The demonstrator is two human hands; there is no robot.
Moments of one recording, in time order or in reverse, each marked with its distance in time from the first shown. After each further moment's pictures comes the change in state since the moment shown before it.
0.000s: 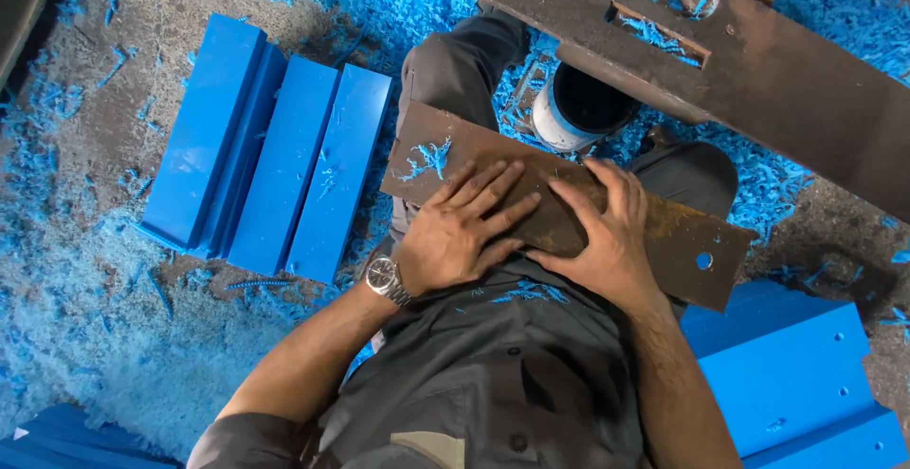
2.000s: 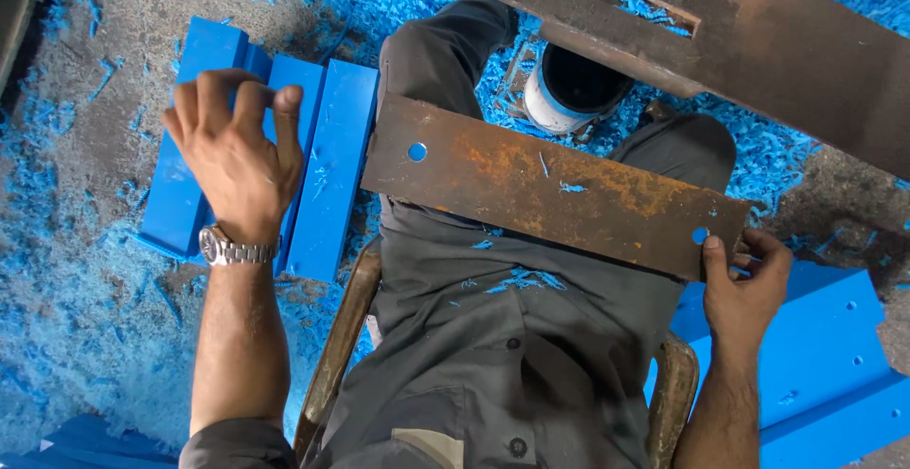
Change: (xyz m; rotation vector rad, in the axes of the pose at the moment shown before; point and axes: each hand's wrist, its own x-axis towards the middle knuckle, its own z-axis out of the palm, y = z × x) left_hand -0.017 -0.083 -0.096 0.512 0.287 -0.319; right_hand -0.168 0.118 -0.004 0.201 0.479 0.832
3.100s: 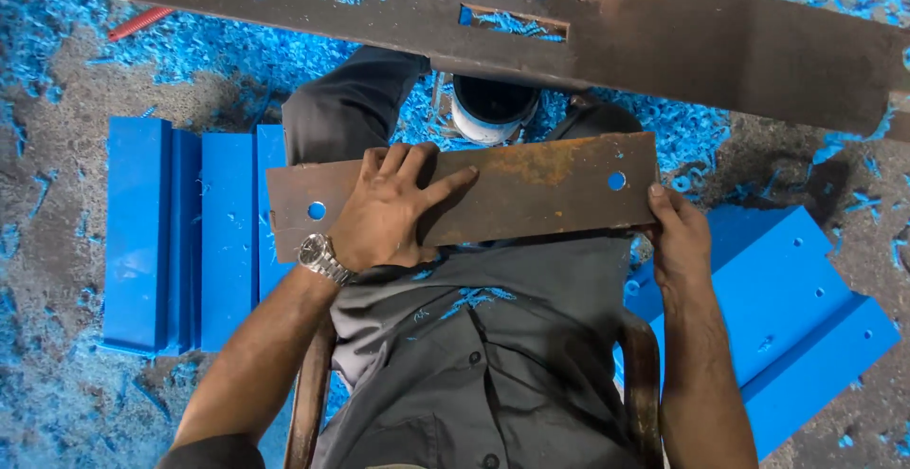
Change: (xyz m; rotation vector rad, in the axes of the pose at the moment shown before) left_hand 0.047 0.139 0.057 -0.425 -0.639 0.533; right_hand 0.038 0.006 0.019 0.764 -0.180 0.476
